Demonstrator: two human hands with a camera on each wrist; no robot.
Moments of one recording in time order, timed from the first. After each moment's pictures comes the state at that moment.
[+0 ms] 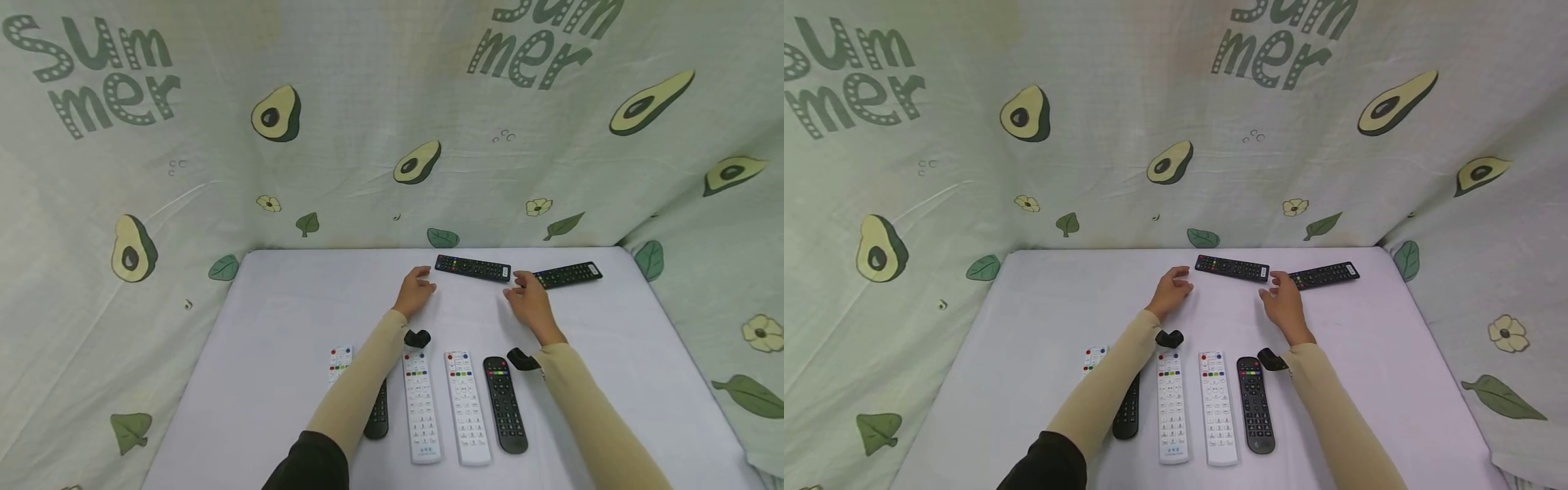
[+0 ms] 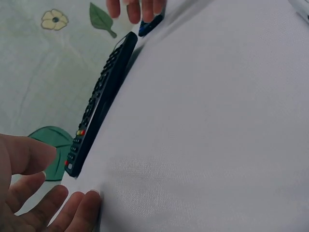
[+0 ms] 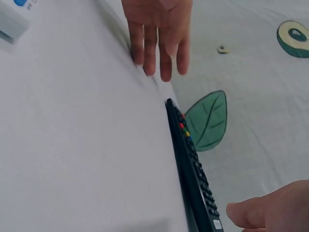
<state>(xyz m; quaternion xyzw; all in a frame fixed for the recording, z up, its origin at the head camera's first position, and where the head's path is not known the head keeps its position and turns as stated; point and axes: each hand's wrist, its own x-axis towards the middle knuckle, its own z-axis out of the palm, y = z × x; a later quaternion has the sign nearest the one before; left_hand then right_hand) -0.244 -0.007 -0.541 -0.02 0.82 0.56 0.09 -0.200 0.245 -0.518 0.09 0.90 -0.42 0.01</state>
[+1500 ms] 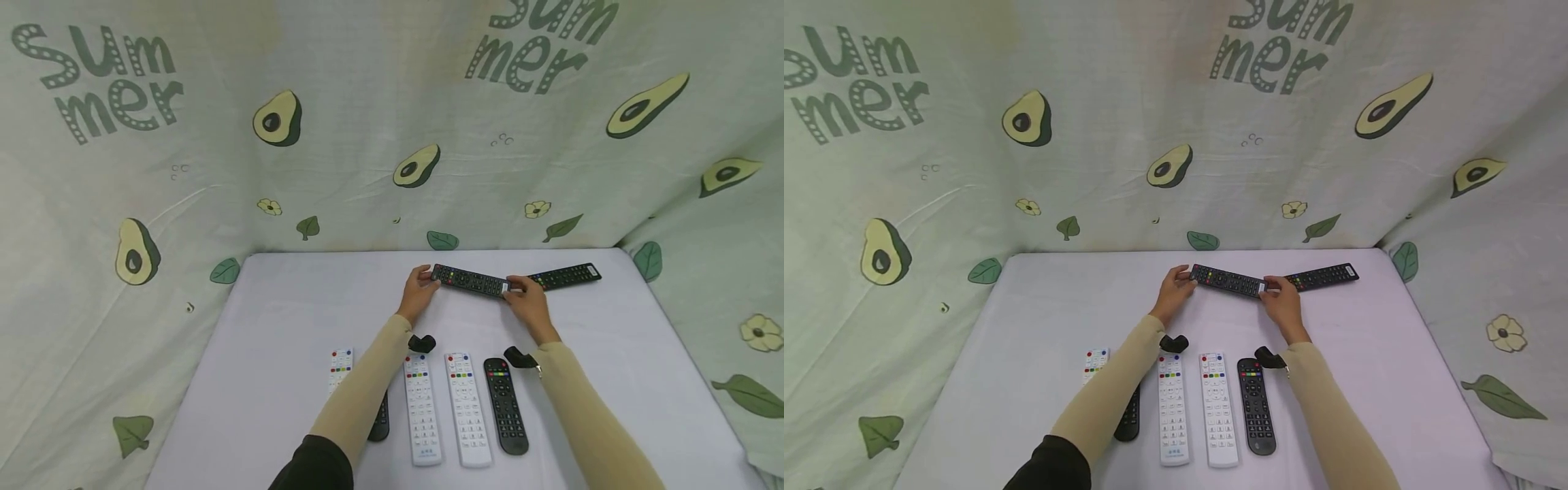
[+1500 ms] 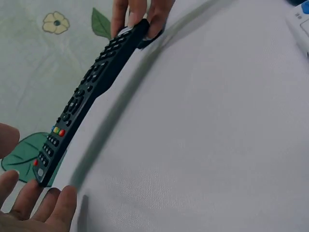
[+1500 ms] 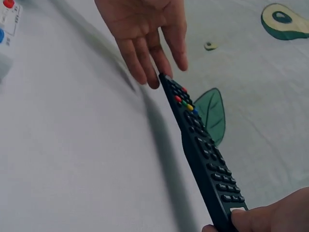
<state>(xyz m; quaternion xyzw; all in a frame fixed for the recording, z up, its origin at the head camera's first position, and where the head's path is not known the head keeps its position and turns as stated) -0.241 0.002 -0.545 -0.02 0.77 0.63 0.06 -0.204 0.246 -0.529 0.13 0.86 -0.49 0.01</state>
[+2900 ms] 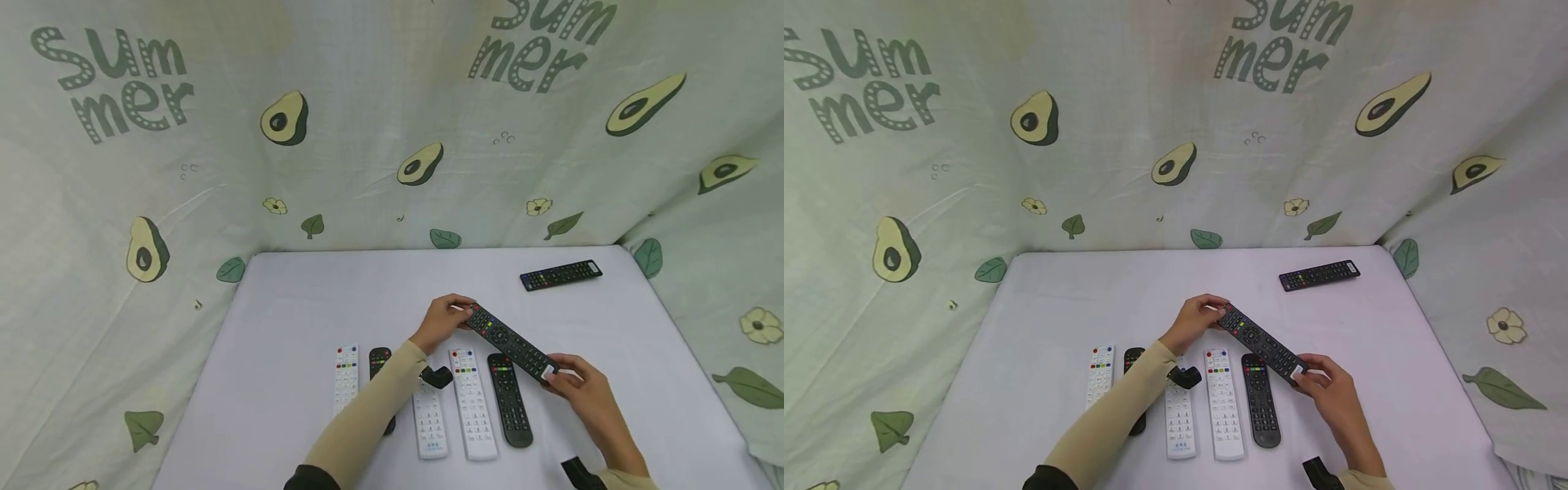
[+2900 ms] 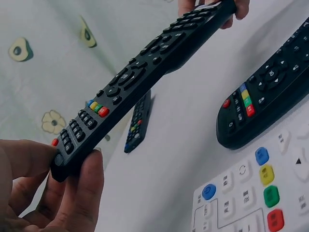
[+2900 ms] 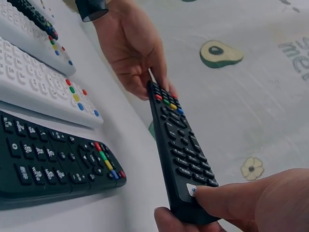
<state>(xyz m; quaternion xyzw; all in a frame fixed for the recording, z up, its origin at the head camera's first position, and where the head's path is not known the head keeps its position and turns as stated) -0.168 0.021 -0.518 0.09 0.70 0.68 0.18 -0.028 0.273 -0.511 0.16 0.80 -0.57 0.08</state>
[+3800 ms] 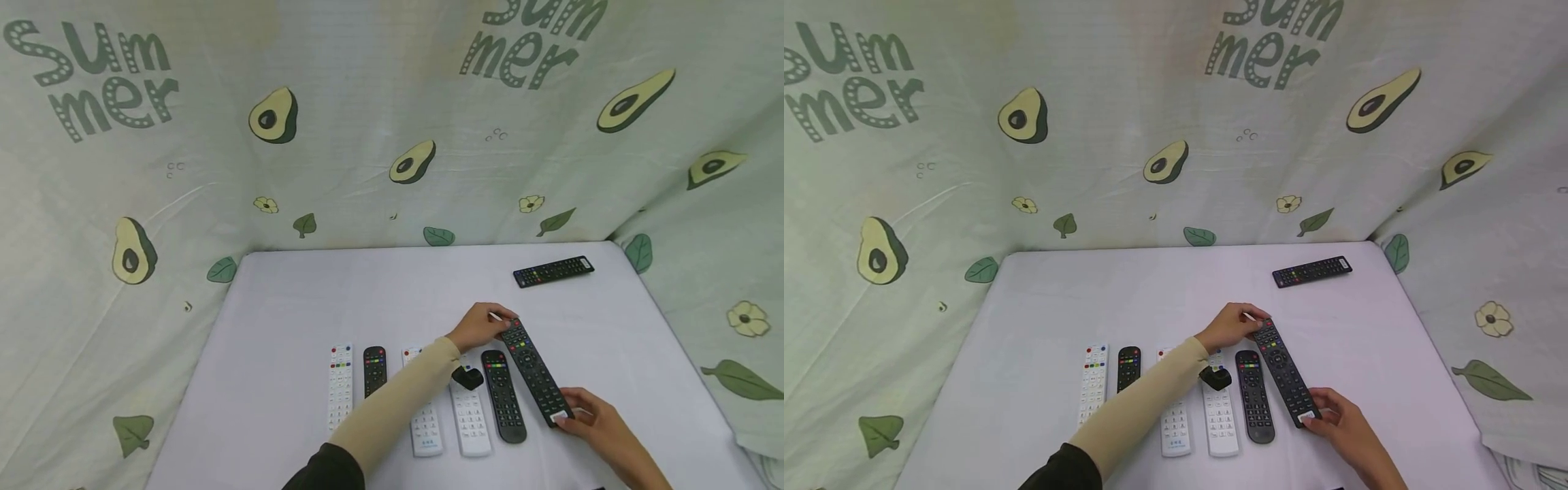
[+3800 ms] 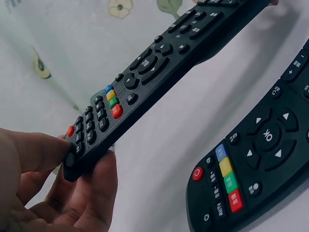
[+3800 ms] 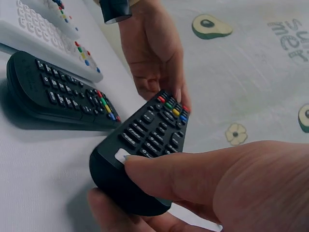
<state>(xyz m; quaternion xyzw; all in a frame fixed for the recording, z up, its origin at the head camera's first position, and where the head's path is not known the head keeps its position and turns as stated) -0.161 0.090 -0.516 0.17 0.75 0.59 0.25 0.012 0.302 -0.524 0.15 0.83 -0.50 0.19</state>
